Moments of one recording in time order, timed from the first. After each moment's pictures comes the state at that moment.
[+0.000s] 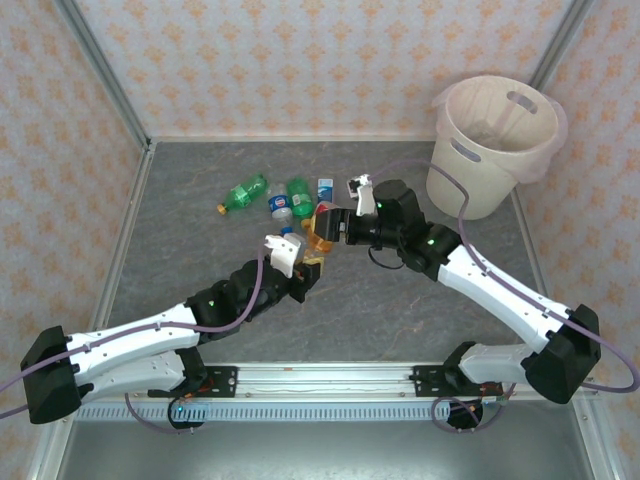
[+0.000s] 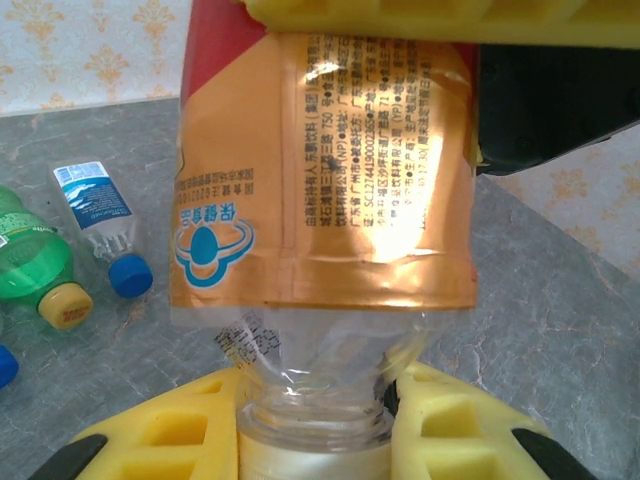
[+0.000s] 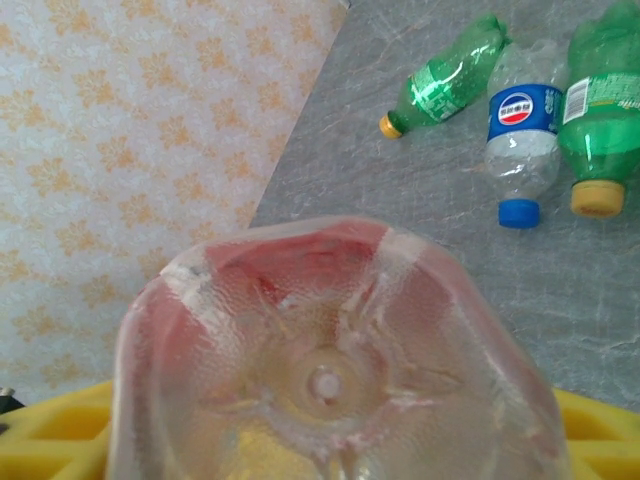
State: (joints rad) left arm -0.98 0.97 0.59 0.09 -0.29 -0.33; right arm 0.72 1.24 1.08 -0.29 -0.34 0.70
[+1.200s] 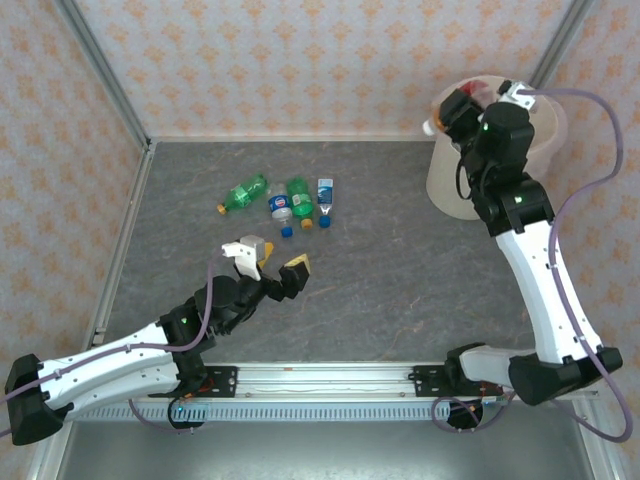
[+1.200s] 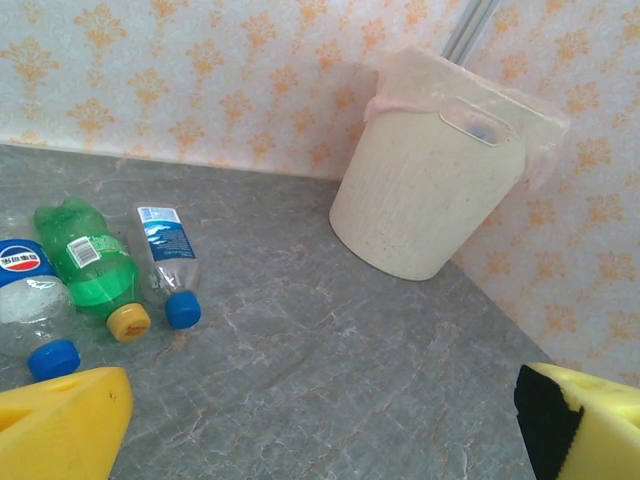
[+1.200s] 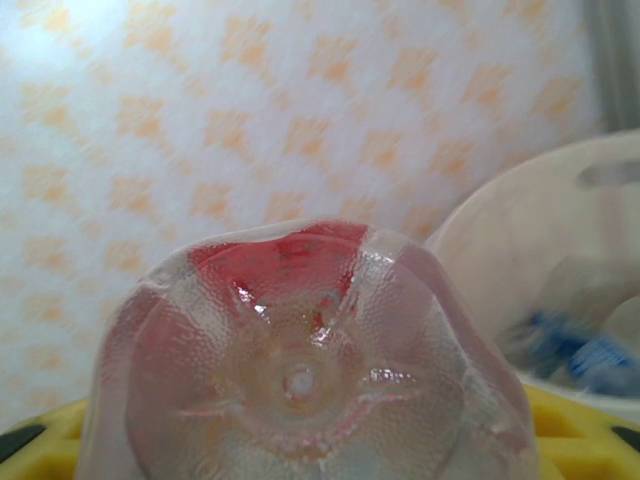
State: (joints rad) left arm -0.98 0.70 0.44 0.15 -0.45 -0.47; right arm 0.27 1.27 1.62 -0.46 0.39 0.55
